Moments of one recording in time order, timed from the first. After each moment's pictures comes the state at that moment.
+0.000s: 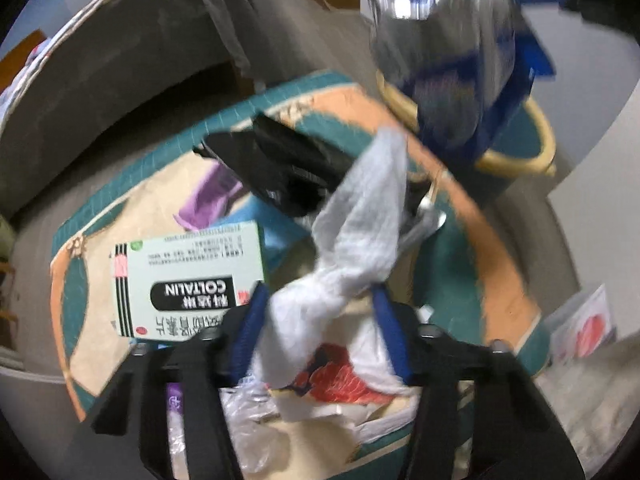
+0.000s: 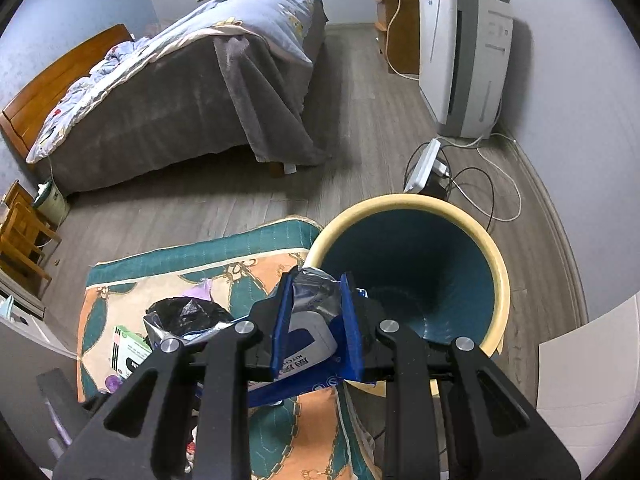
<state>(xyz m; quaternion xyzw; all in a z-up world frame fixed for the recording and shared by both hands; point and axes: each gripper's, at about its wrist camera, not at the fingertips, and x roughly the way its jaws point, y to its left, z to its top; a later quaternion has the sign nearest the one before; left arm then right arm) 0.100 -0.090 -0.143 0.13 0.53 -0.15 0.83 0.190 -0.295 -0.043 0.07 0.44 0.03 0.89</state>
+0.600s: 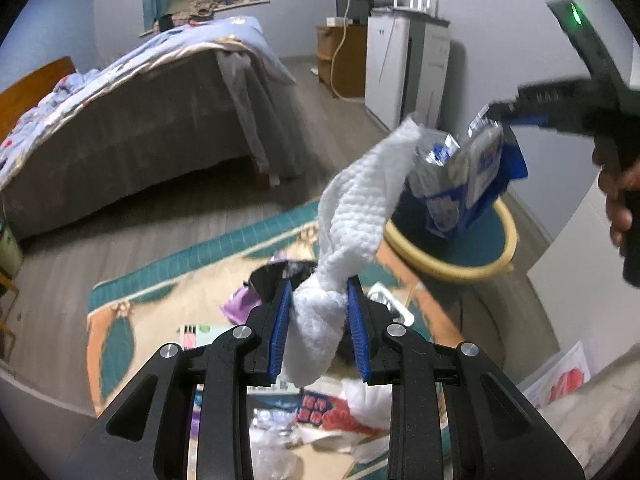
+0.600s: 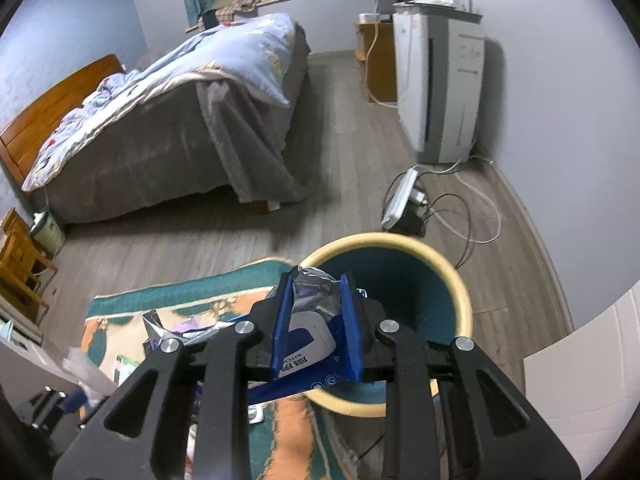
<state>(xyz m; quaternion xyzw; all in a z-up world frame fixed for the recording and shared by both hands) 0.092 -0.070 -0.039 0.08 0.39 -0.16 0.91 0.182 -0.346 -0.006 0.10 0.39 -0.01 0.92</state>
